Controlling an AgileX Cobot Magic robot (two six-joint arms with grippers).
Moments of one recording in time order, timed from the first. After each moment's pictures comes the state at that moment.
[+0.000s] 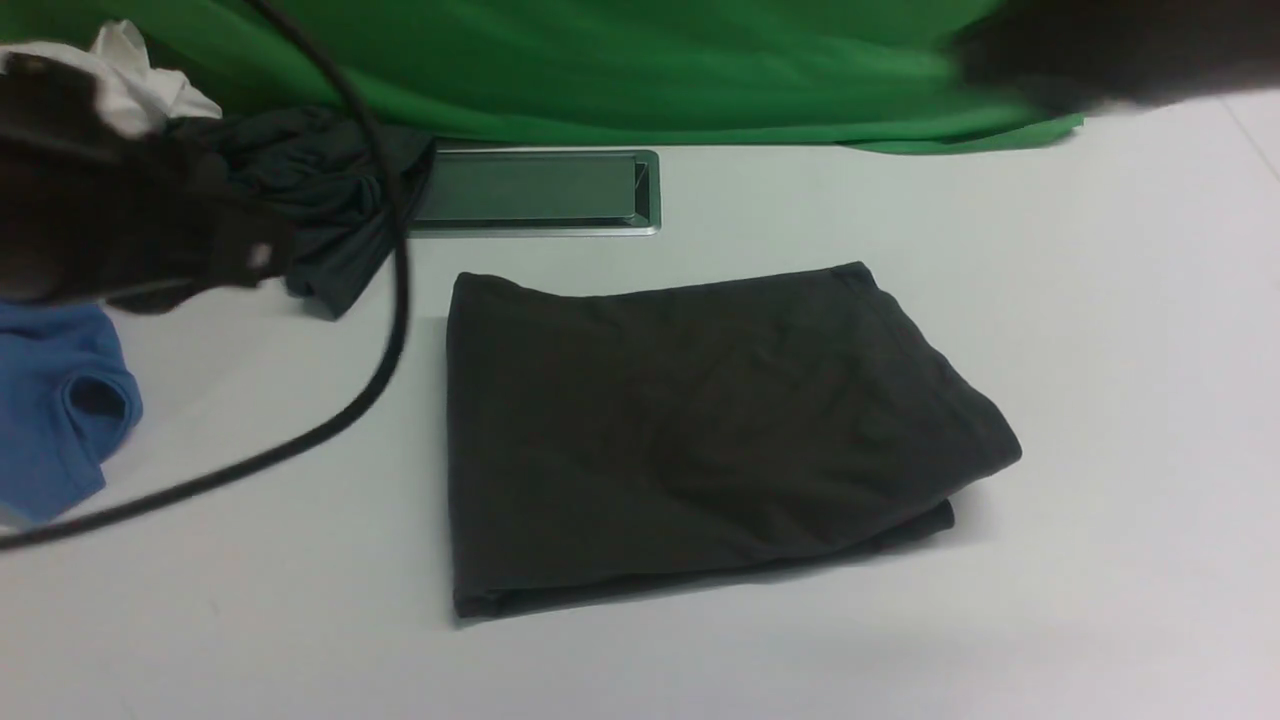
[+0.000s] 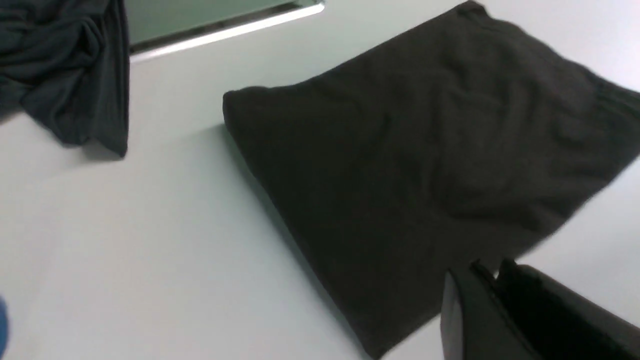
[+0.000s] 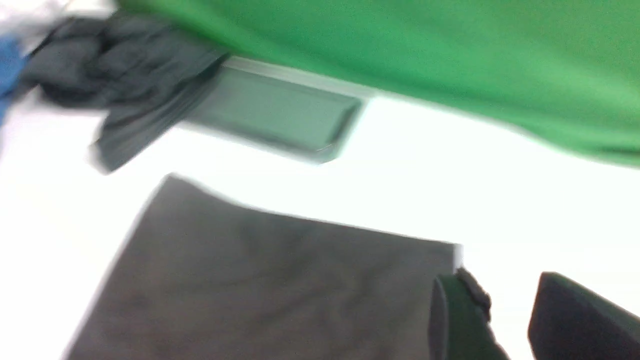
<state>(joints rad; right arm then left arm) 0.37 1.25 -1.28 -0.02 0.68 0.06 -0.15 0.98 -1.14 -0.28 1.03 0.28</state>
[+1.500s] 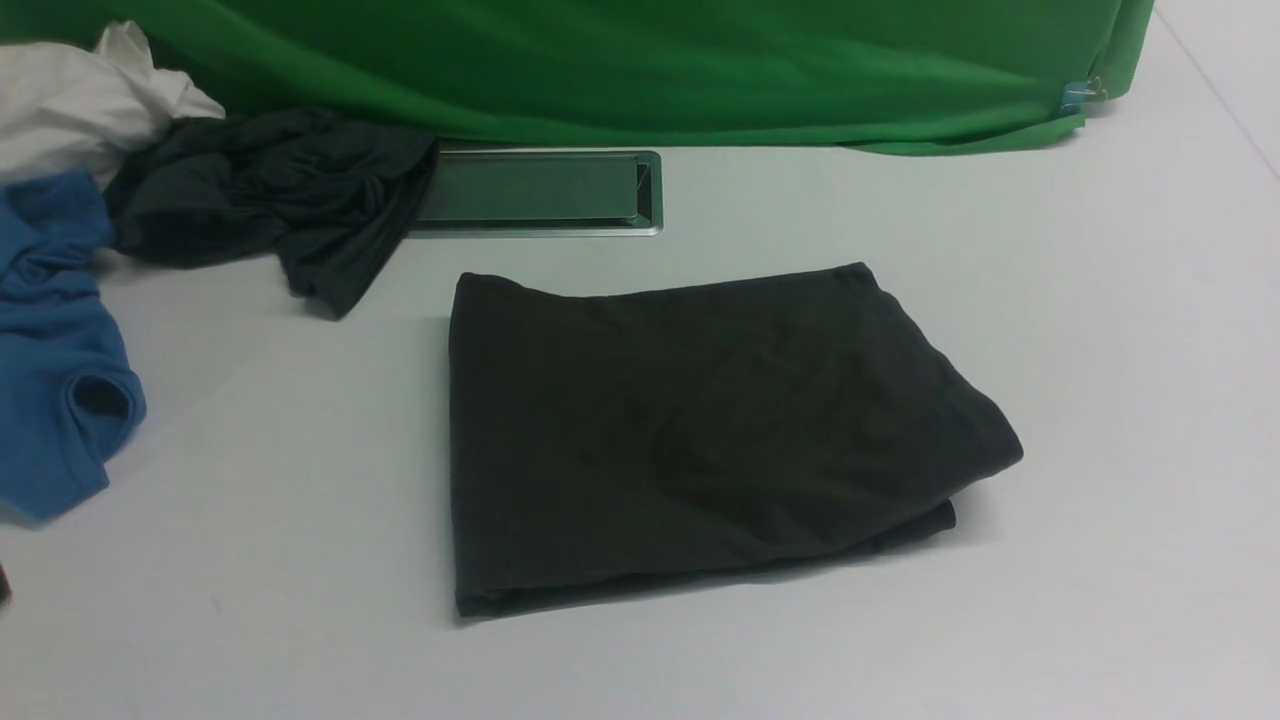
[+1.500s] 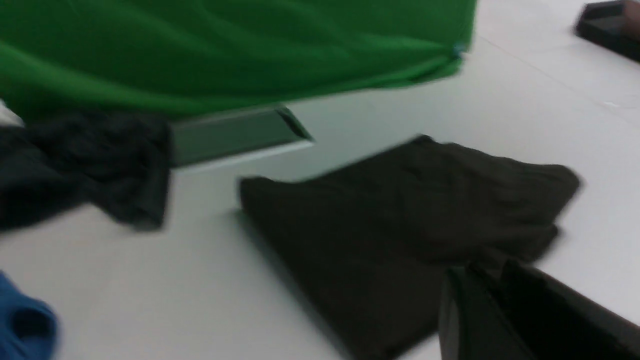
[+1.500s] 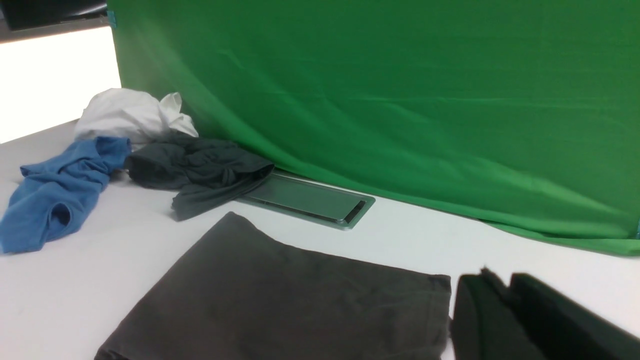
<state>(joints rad) 0.44 0.24 -0.44 0.03 0.39 -0.03 -0.15 0.19 -0.66 -0.25 0.82 0.26</state>
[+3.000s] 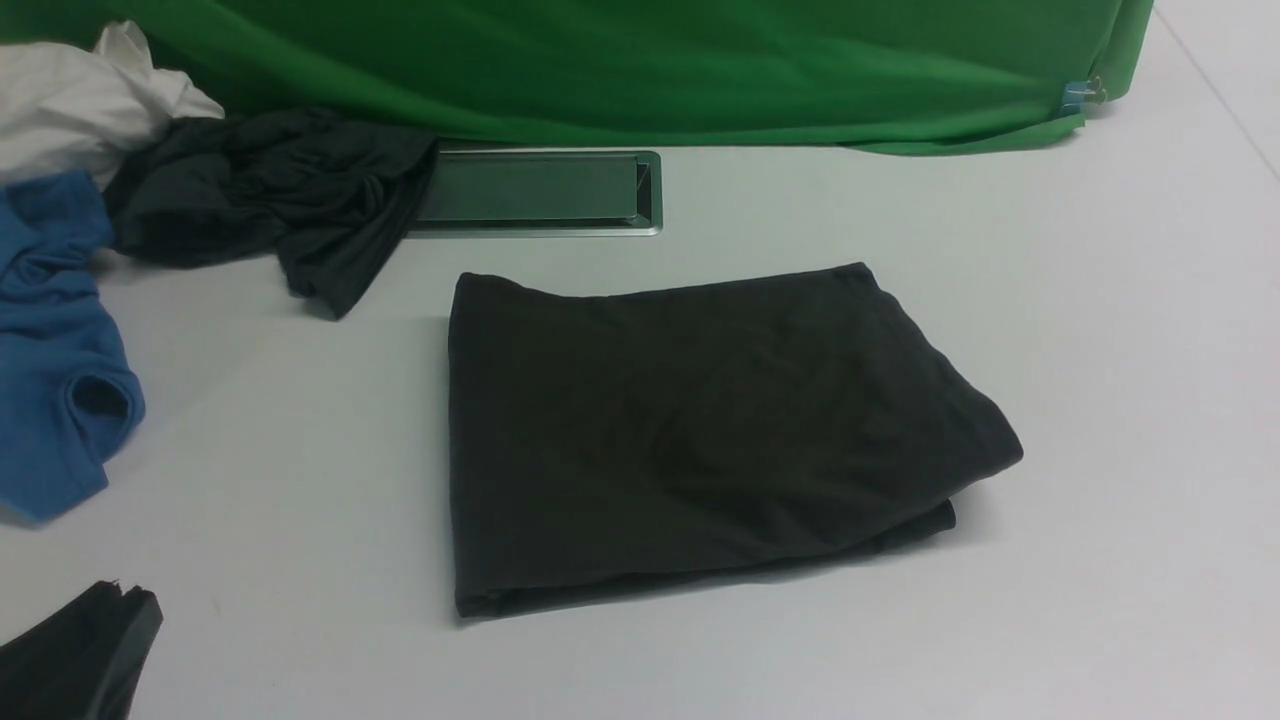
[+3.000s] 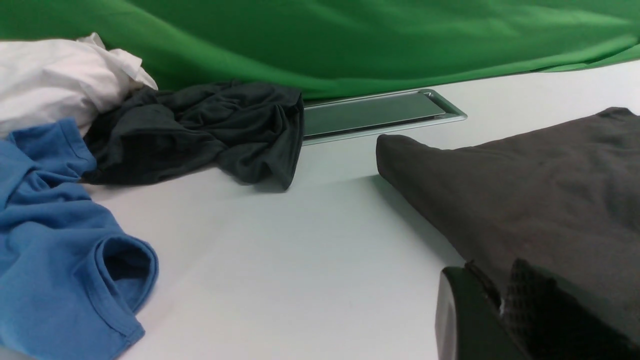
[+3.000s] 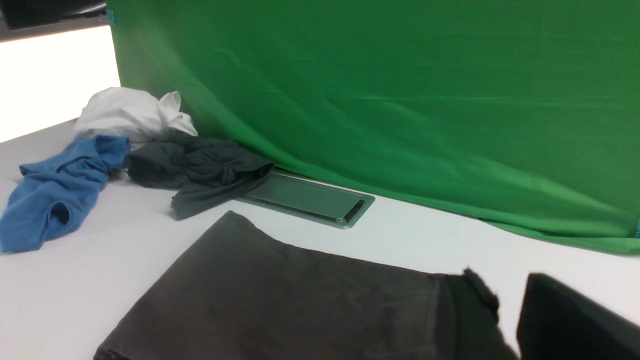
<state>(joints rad) 0.44 0.24 -0.44 0.03 0.38 -0.03 -0.14 0.00 0.01 -0.03 0.22 0.12</state>
